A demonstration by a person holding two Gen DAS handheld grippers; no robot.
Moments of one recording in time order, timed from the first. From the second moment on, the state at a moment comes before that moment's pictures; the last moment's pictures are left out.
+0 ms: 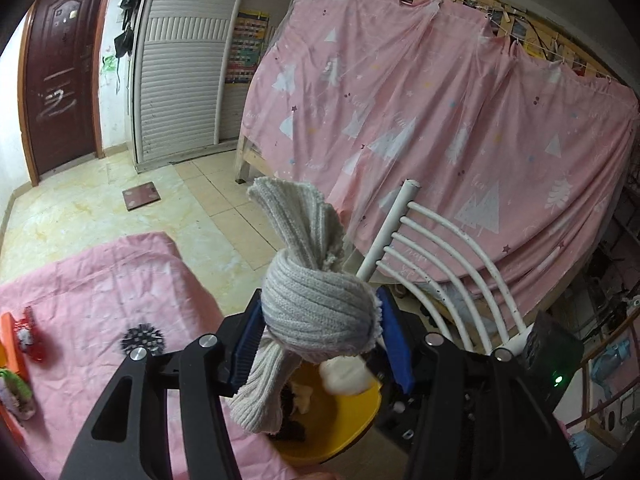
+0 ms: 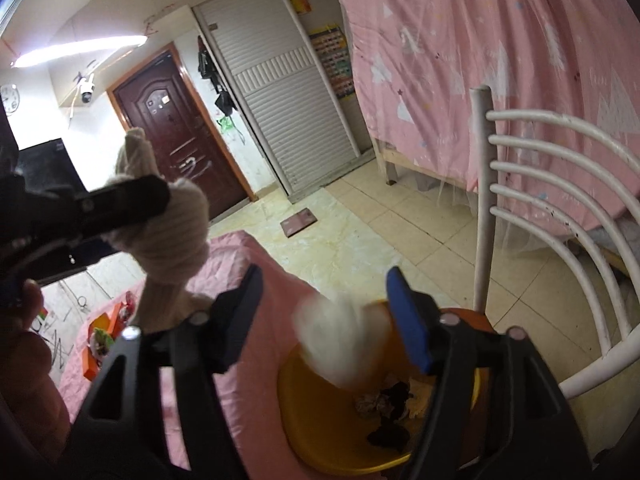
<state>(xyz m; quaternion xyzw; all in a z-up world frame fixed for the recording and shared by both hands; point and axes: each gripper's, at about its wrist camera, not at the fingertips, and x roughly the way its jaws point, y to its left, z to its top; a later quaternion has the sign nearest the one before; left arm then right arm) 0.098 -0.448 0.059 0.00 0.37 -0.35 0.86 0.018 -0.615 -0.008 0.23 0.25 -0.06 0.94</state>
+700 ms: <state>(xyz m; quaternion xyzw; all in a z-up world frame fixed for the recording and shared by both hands) 0.098 -0.402 0.076 -0.01 0.36 -0.32 0.88 0.032 -0.592 -0.009 0.21 0.26 -0.04 0.94</state>
